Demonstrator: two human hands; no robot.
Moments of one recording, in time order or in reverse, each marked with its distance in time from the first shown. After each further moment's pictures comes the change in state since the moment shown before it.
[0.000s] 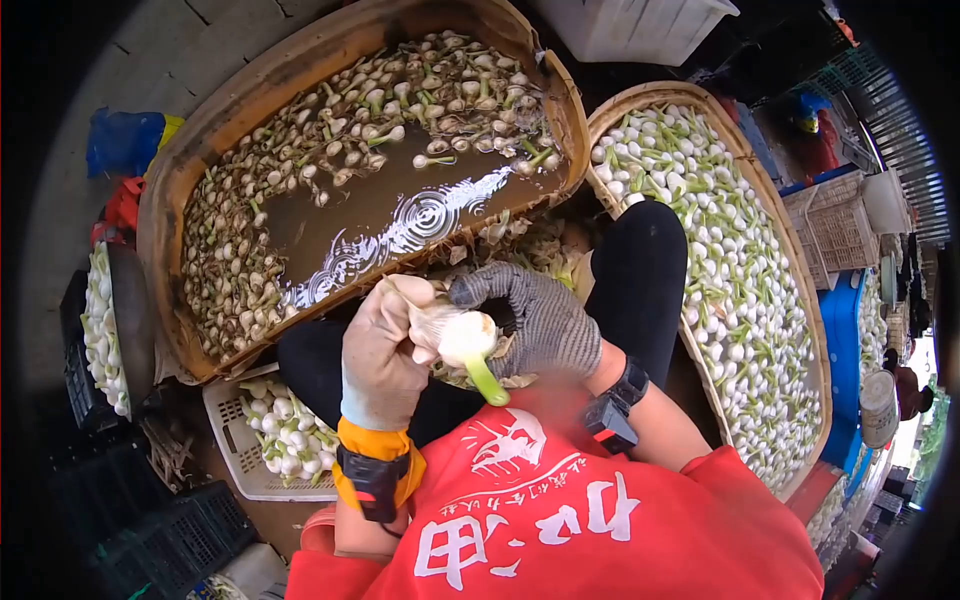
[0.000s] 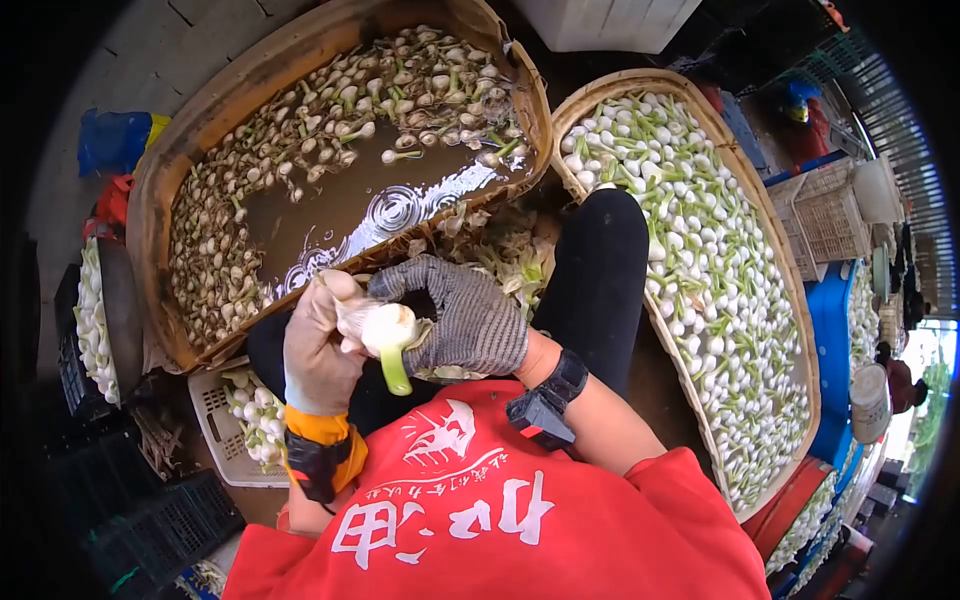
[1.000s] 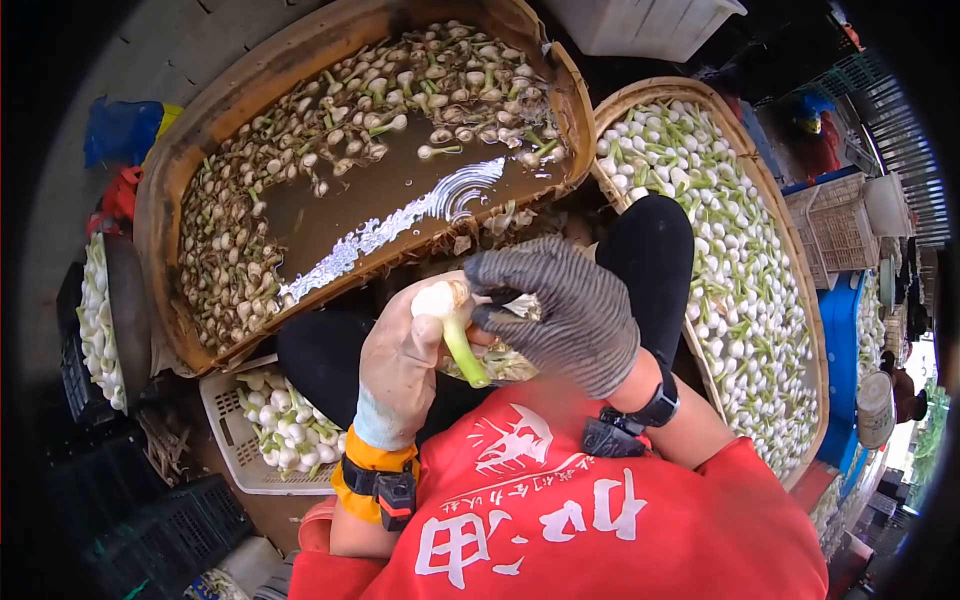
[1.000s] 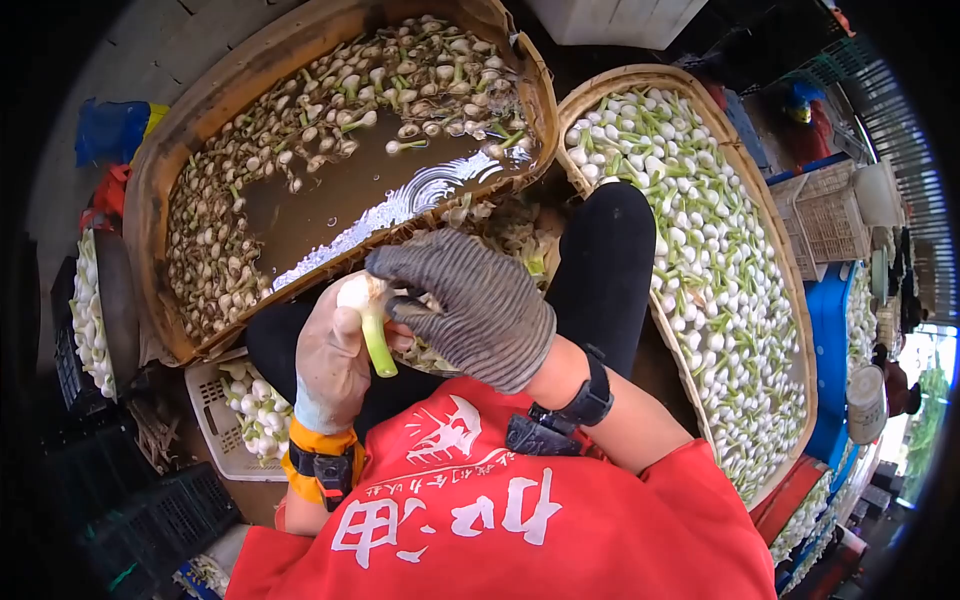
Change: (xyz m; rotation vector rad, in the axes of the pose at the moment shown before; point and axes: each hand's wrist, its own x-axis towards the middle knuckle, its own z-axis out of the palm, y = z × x) left_hand -0.018 0.004 0.017 0.181 0.035 -0.053; right_hand 0.002 -0.057 -0.004 -0.522 0.216 -0.233
